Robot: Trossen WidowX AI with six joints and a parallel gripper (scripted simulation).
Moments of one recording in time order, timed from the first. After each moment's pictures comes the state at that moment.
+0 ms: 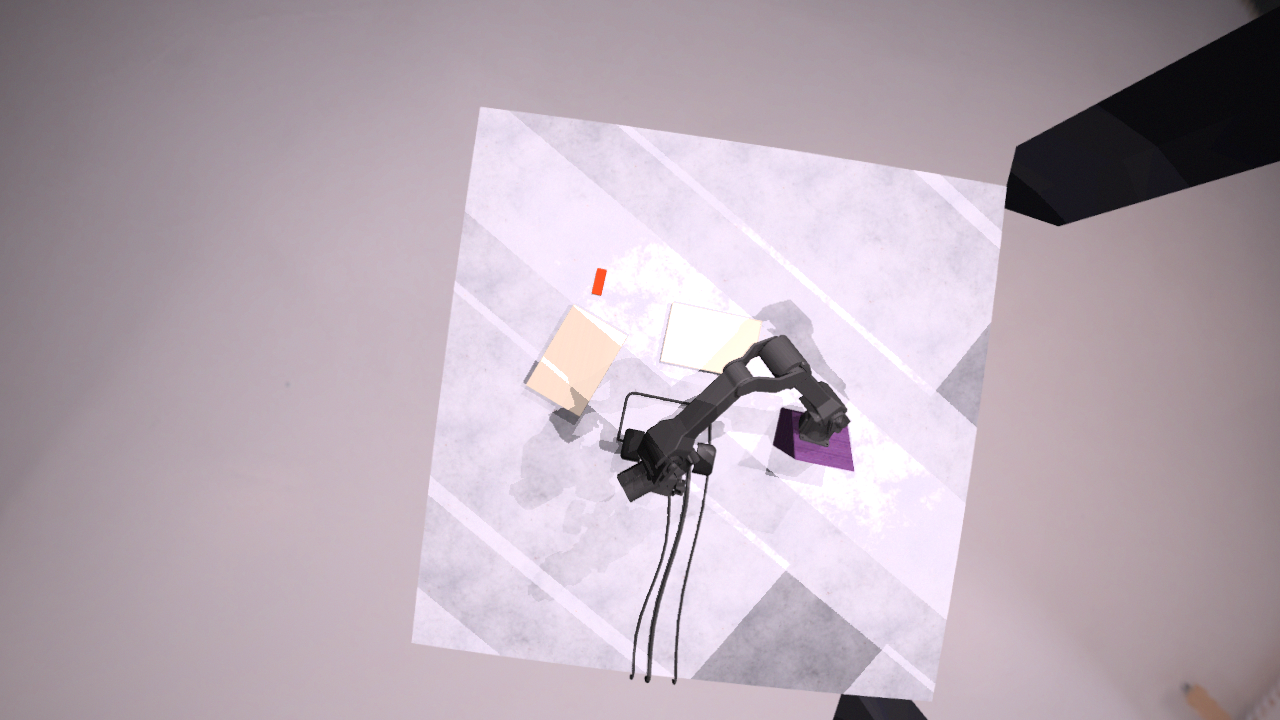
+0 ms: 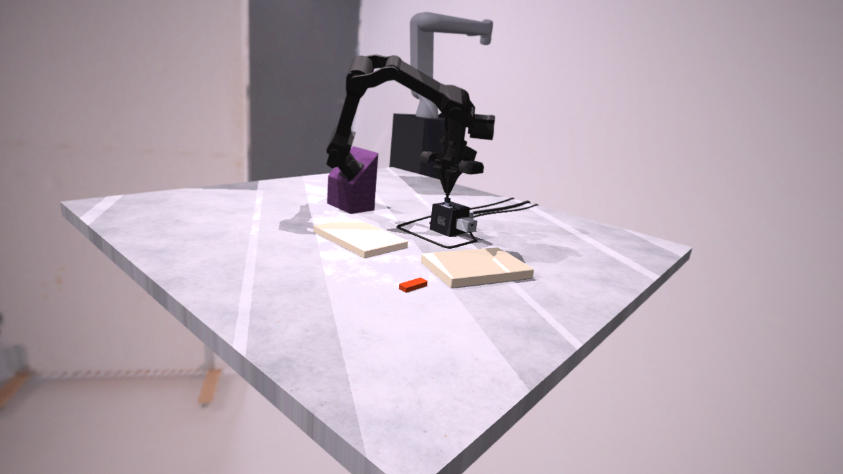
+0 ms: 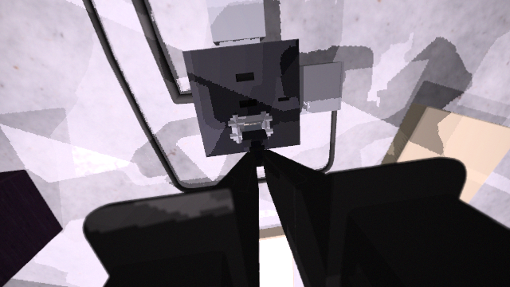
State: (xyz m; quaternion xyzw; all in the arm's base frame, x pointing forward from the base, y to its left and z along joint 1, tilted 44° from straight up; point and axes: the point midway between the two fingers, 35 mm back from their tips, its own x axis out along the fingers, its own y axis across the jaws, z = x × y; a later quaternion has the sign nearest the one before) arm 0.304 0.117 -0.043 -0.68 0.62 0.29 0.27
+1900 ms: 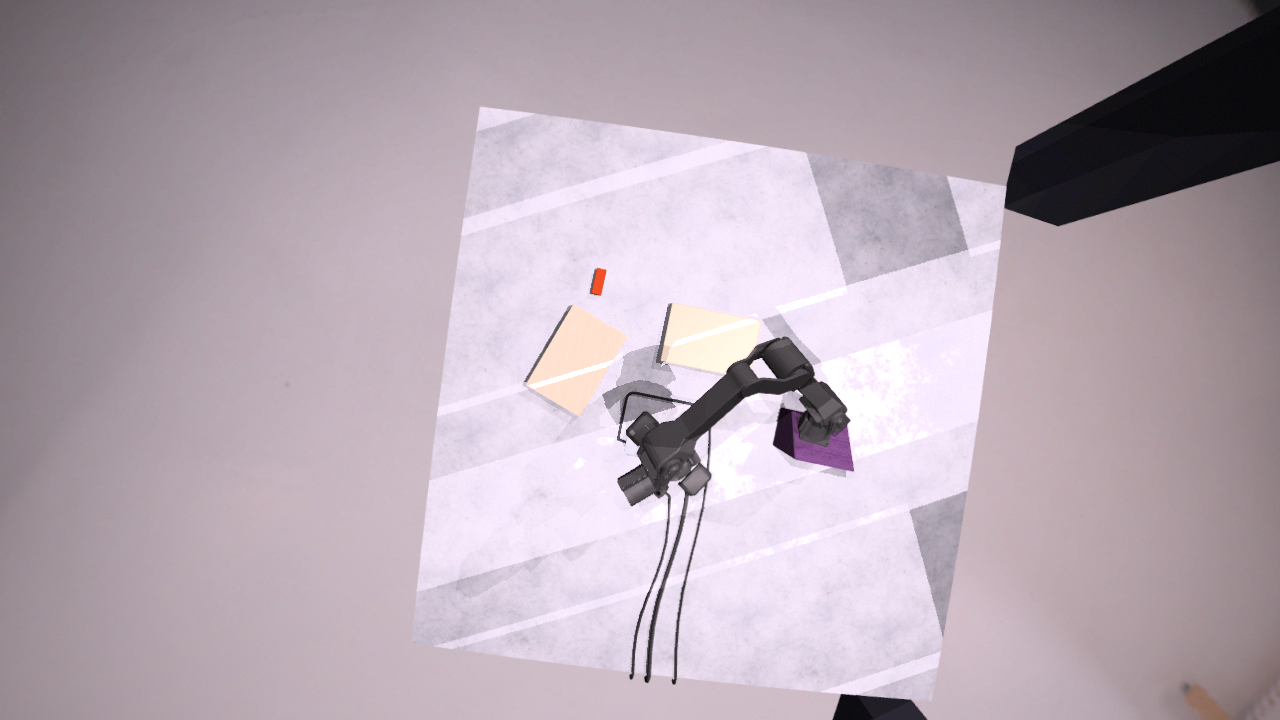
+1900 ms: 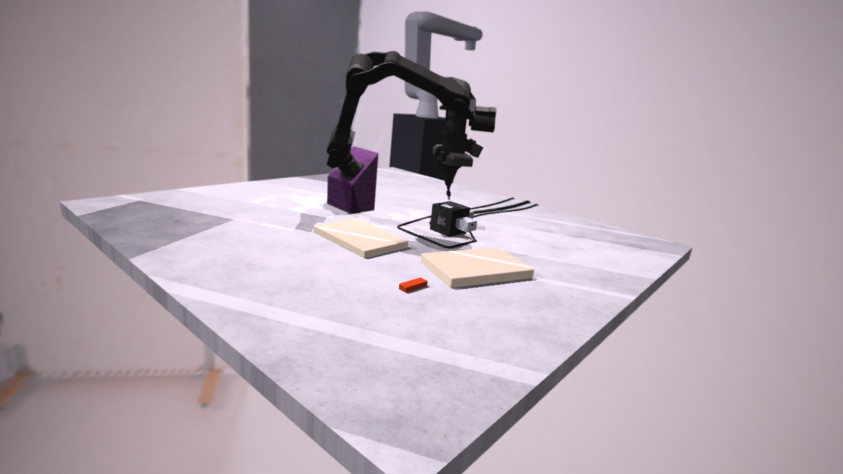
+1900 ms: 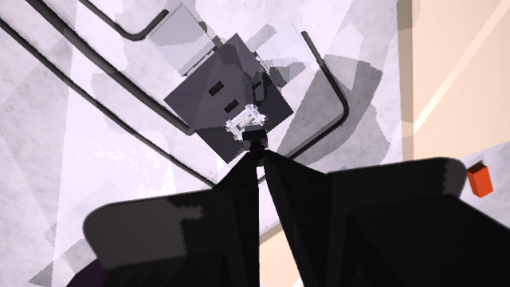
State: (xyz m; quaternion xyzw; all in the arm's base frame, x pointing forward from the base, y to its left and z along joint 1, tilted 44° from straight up) arm 0.303 0.131 -0.029 -0.58 0.67 0.10 0.45
